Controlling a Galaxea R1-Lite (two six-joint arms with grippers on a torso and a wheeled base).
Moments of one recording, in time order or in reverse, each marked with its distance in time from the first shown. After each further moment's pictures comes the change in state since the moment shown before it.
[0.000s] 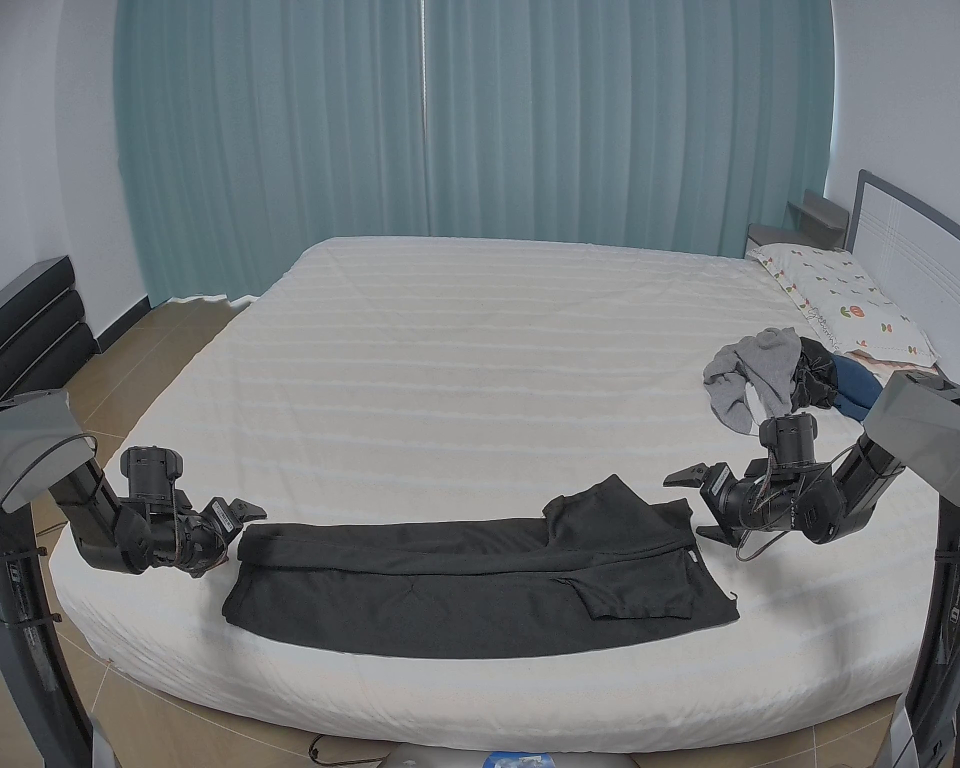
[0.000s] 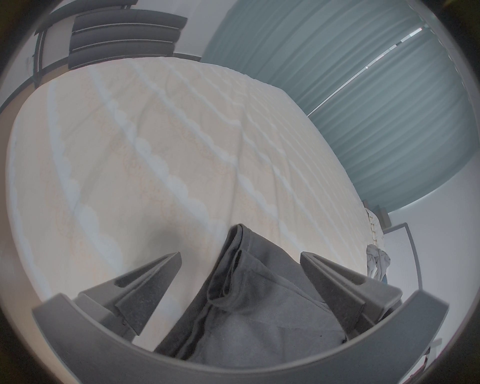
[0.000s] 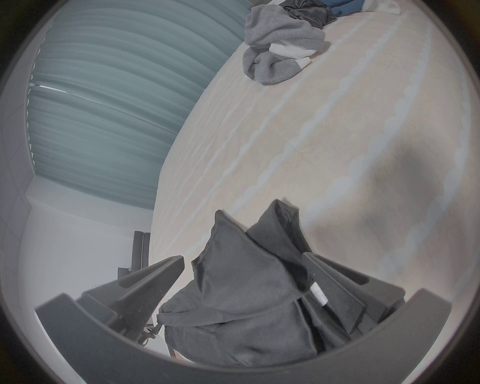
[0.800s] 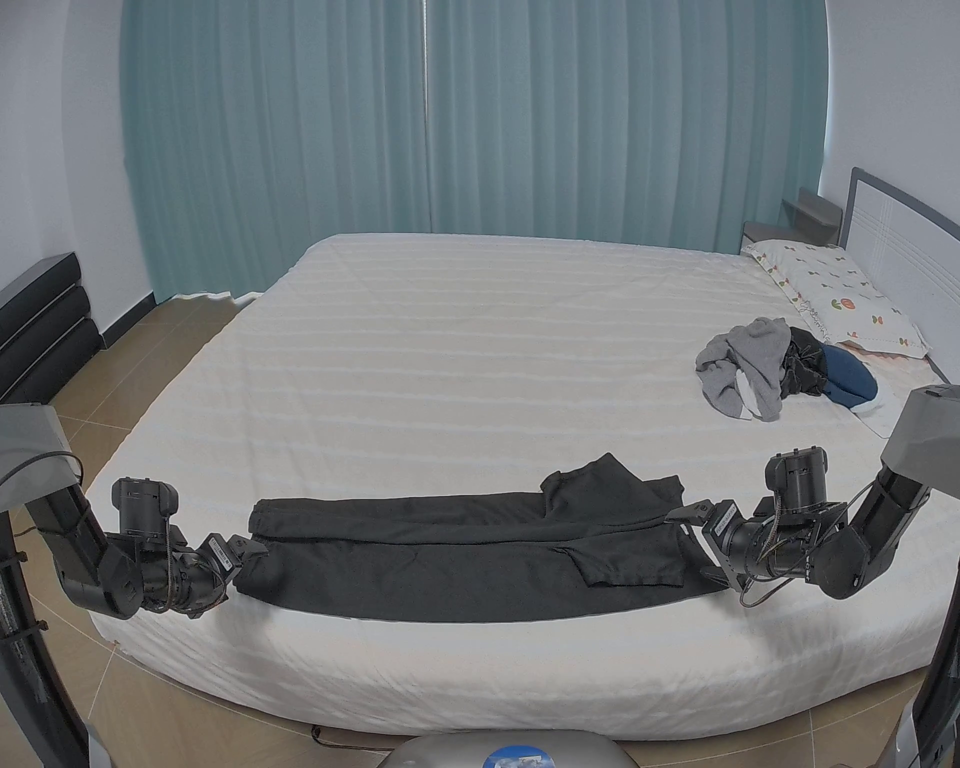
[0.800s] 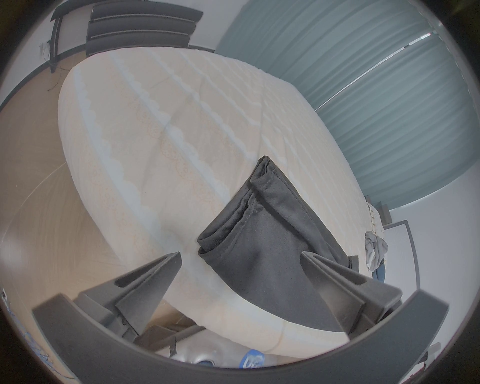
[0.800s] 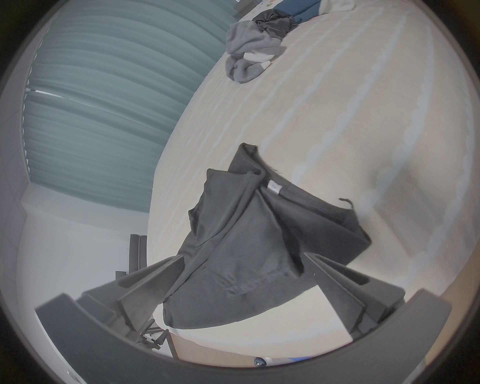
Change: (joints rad) left arm -0.068 -0.091 0.256 -0.130 0.067 -0.048; right arm 0.101 -0.129 0.323 -0.189 -0.139 0.128
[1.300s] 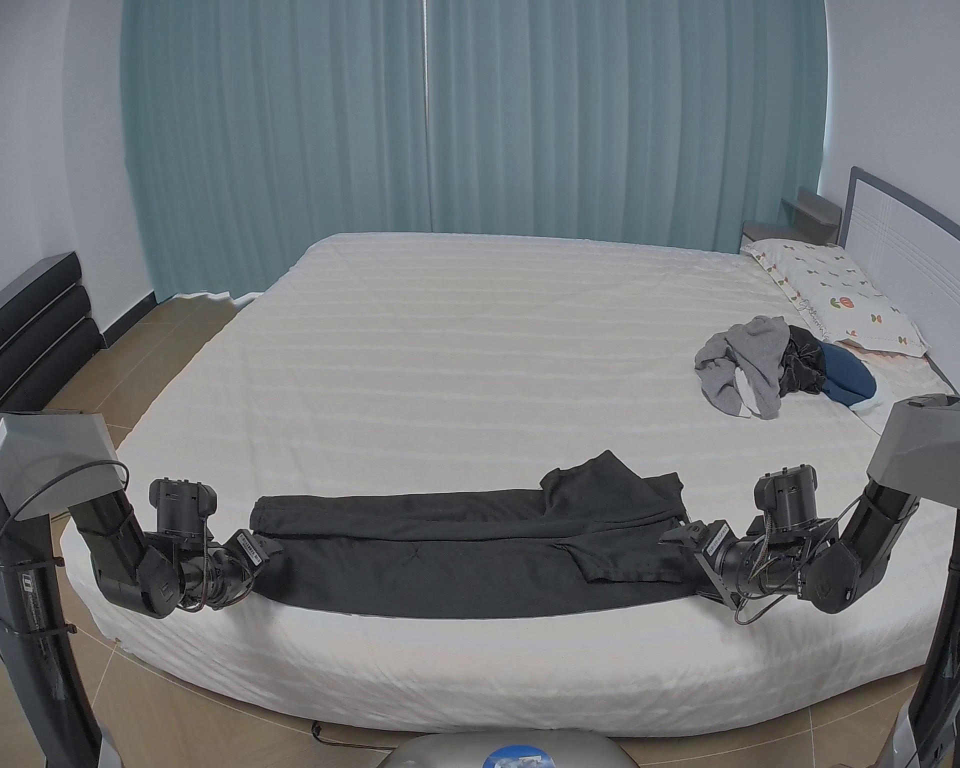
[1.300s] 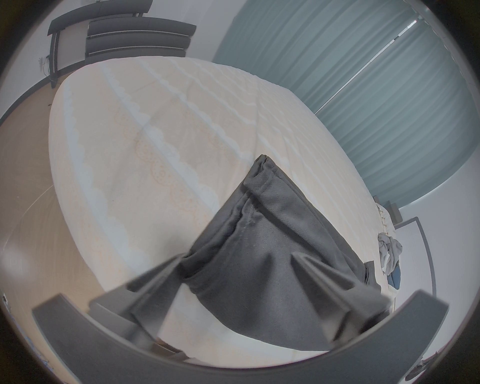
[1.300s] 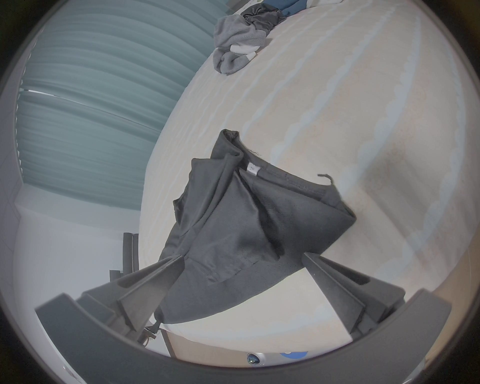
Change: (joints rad) left arm -0.066 0.118 -0.097 -0.044 0.115 -0.021; right arm 0.026 0.033 0.037 -0.007 -0.034 0.002
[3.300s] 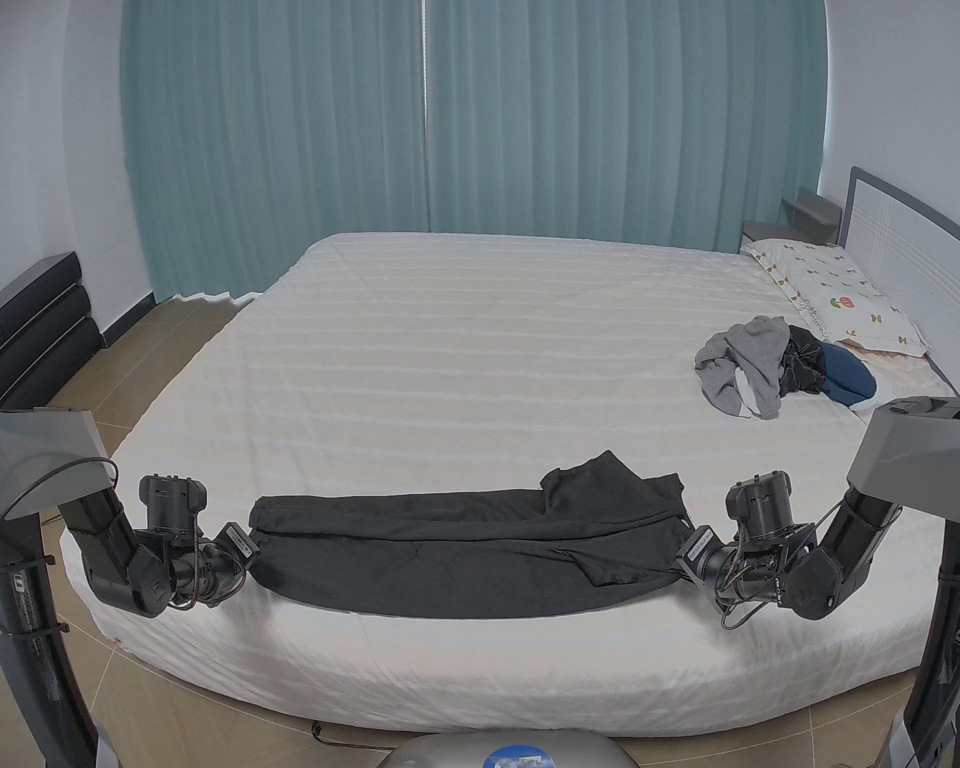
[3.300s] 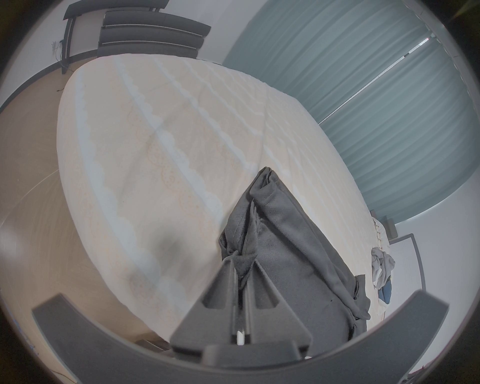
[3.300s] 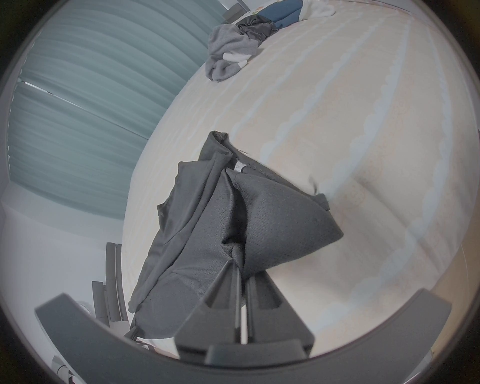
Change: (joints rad) left arm 0.025 -0.047 0.025 -0.014 -0.003 -0.064; right arm 0.083 0.009 -0.039 0.039 -0.169 0.051
